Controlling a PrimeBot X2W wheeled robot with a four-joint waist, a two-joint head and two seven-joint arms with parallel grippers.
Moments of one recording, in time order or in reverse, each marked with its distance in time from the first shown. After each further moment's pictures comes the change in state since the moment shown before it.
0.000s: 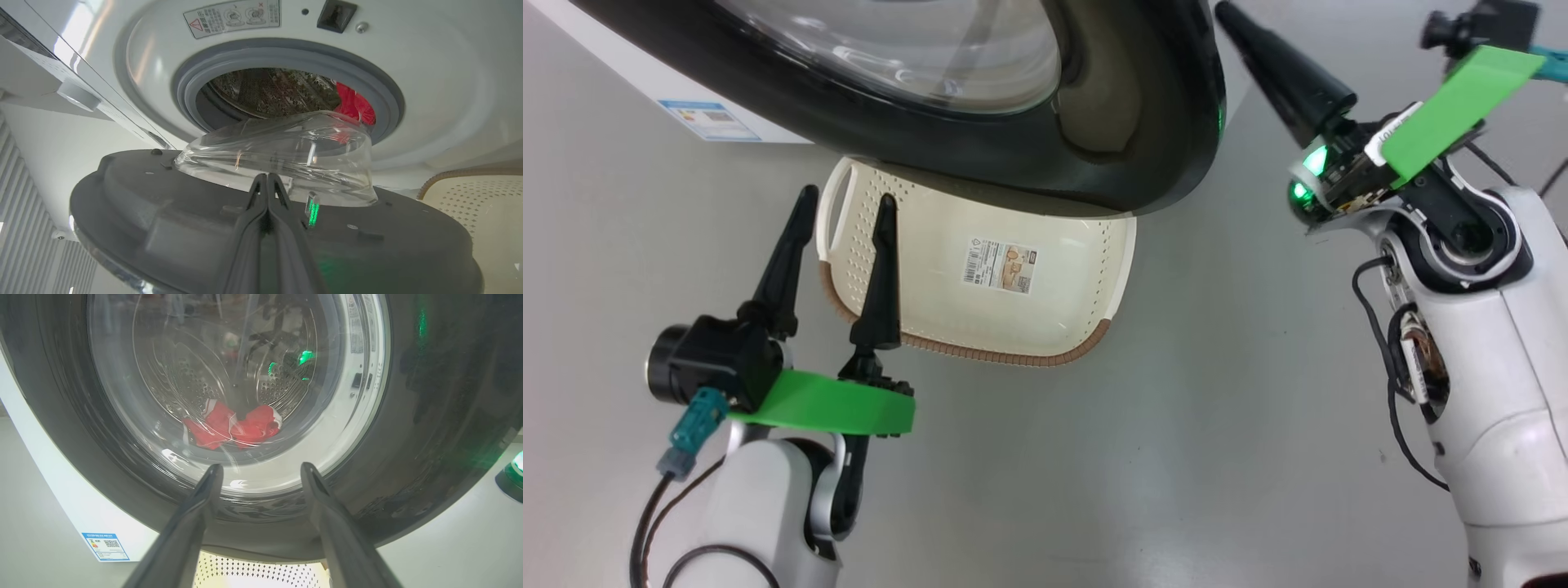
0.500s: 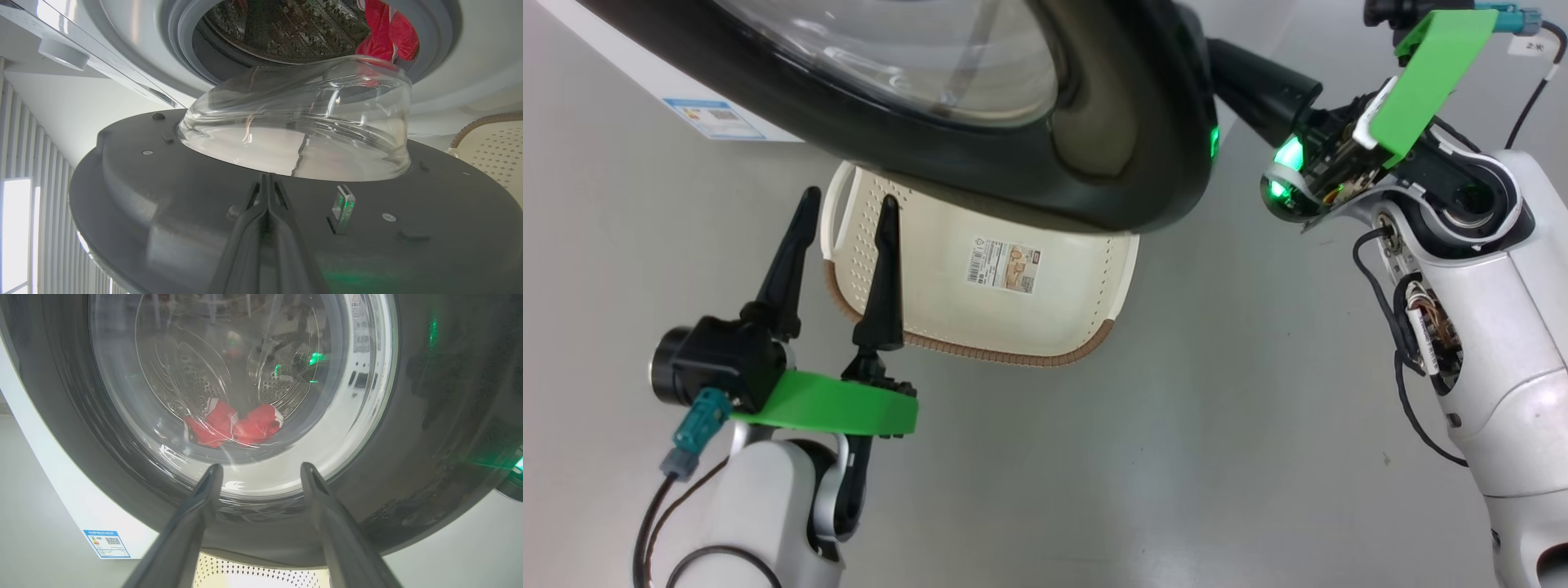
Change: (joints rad) left arm 0.001 -0.001 -0.006 -0.001 -0.007 0.010 0.000; right arm -0.096 -0.044 0.108 0.089 0.171 0.000 0.186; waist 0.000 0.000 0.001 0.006
